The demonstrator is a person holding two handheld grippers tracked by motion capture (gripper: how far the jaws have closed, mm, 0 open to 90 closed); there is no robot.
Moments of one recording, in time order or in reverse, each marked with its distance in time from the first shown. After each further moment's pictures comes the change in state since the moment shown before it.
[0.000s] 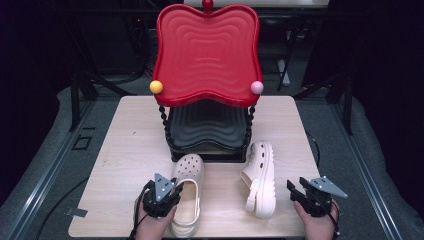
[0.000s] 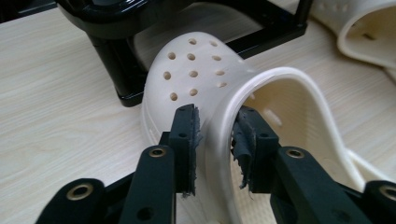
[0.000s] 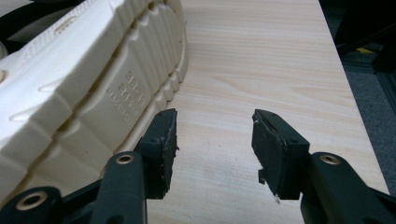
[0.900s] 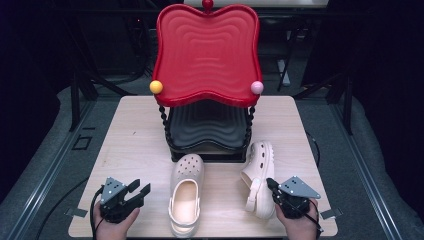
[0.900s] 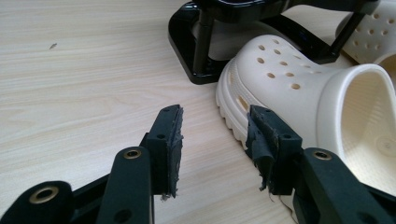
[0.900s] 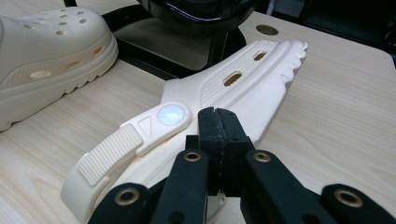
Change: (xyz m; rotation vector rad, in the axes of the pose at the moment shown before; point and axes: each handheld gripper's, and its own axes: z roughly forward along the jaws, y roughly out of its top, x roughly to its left) left arm 0.084 -0.041 -0.046 -0.072 -0.009 -0.229; right arm 0.071 0.027 -0.013 -0.034 0.160 -0.268
